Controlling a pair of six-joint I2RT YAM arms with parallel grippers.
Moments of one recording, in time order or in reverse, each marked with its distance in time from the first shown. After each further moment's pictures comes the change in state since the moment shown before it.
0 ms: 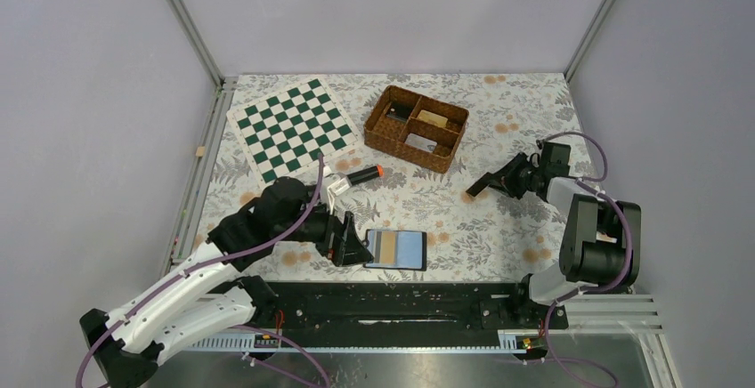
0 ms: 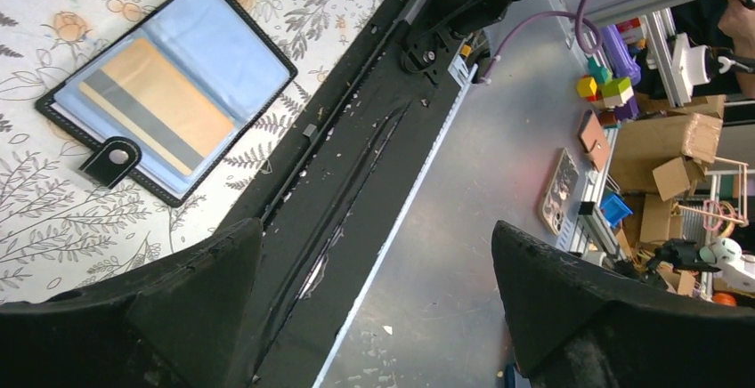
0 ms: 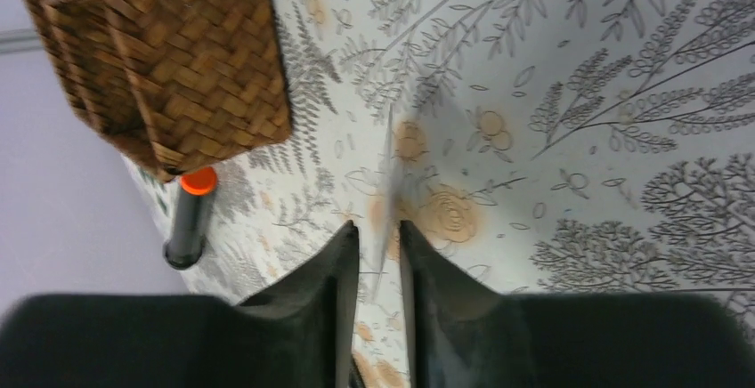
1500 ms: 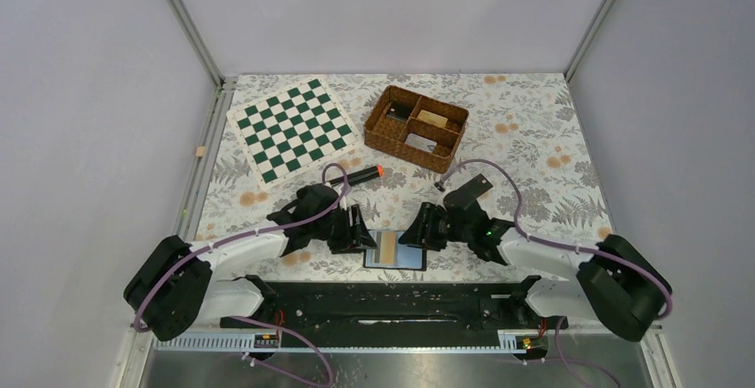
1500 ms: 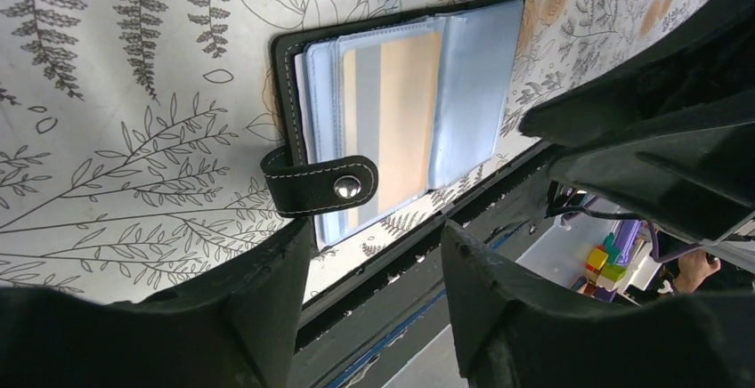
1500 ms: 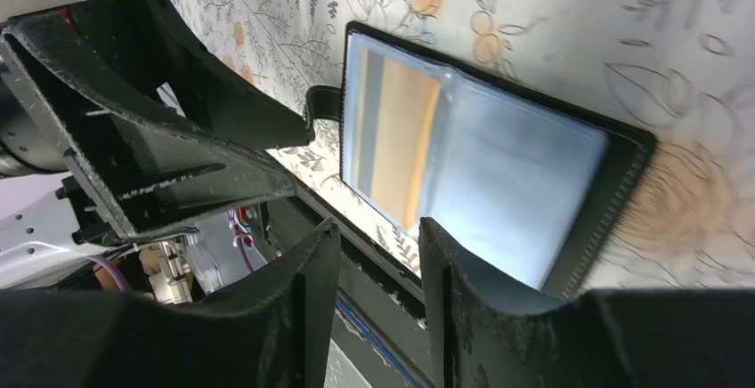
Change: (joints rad) left arm 0.096 0.460 -0.274 0.423 -0.167 -0.382; right arm 0.942 -0.329 -0.309 0.206 0.222 0.354
